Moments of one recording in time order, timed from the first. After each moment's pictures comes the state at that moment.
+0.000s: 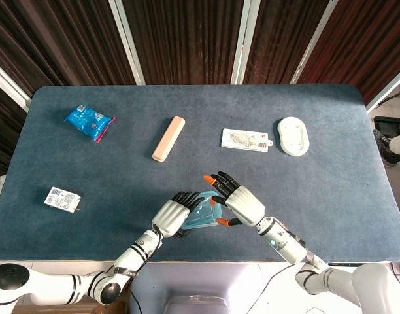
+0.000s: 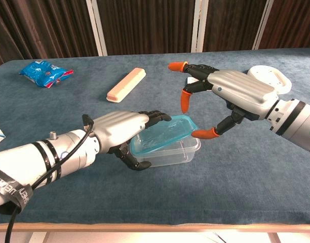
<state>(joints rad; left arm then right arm) -0.86 -1.75 -0.08 -1.49 1.06 0.87 0.45 0.67 -1.78 0.00 -0.94 -1.74 1.35 0.25</state>
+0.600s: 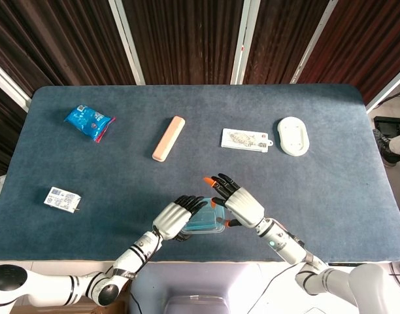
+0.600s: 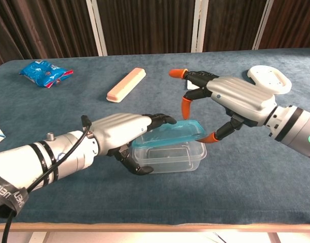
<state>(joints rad) -0.85 -1.74 -0.09 -1.49 1.10 0.88 0.41 0.67 -1.80 -0.02 -0.90 -1.75 1.35 0.26</state>
